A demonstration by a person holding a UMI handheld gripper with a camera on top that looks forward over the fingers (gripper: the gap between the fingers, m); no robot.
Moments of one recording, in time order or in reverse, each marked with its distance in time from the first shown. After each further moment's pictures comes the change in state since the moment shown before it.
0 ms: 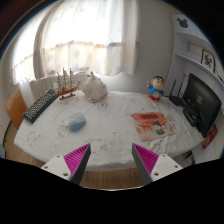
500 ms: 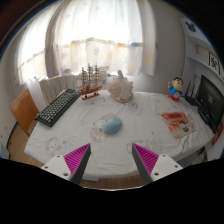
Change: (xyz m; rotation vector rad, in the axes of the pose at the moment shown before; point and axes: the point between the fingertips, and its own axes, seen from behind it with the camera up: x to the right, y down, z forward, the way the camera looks) arm -0.167 0.001 0.020 0.017 -0.078 0.013
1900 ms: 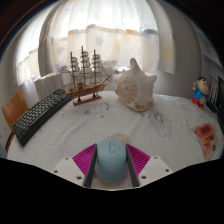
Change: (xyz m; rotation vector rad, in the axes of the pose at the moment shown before) arm -0.022 -0.050 0.236 0.055 -0.096 -0.020
